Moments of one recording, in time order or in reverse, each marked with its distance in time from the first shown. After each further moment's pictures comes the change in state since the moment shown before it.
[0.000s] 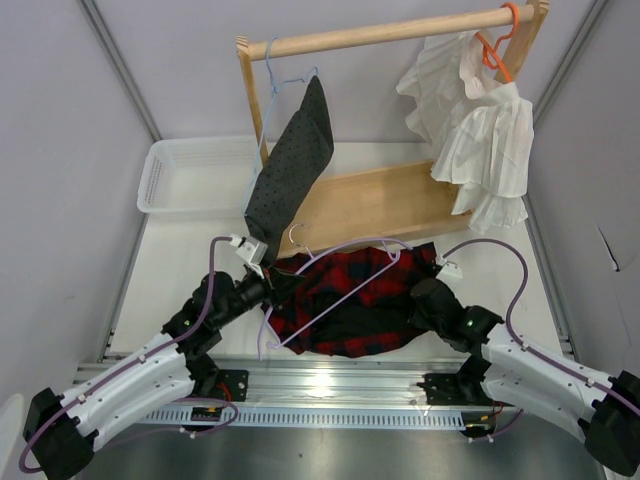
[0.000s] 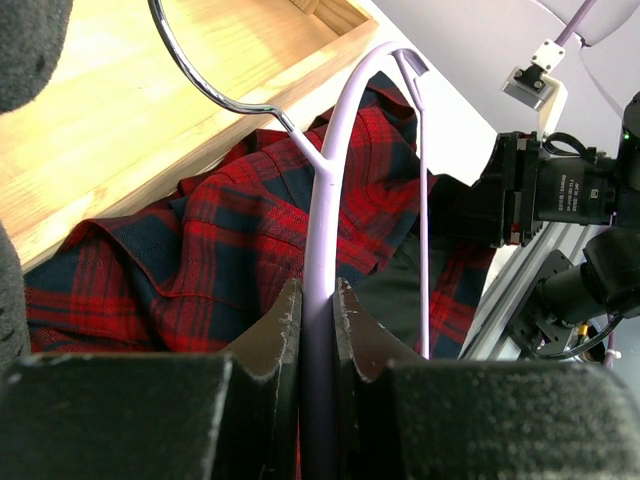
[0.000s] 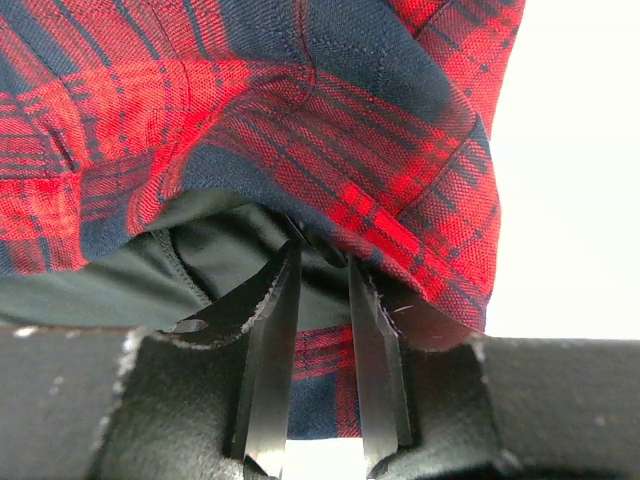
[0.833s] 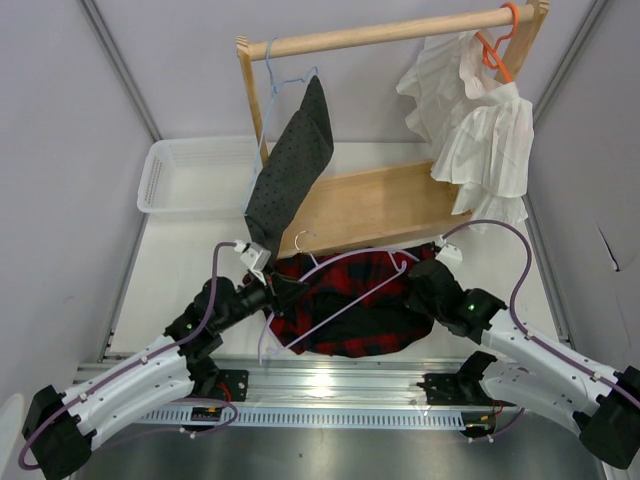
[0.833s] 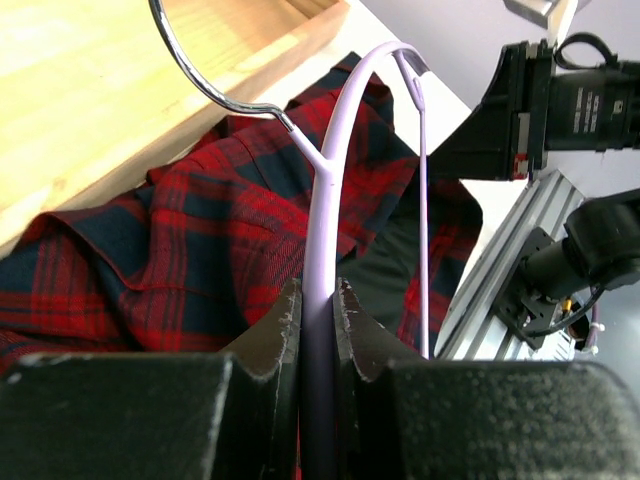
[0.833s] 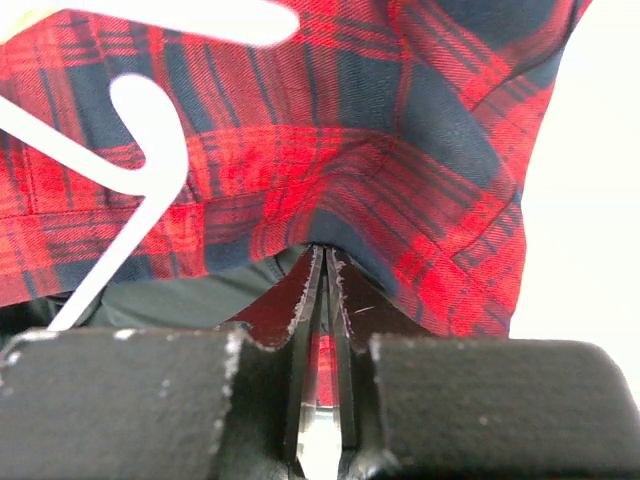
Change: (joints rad) left arm -0.027 -0.010 -0.047 0.054 0.036 -0.001; right arm -0.010 0.074 0.201 -0.077 0.000 -0.008
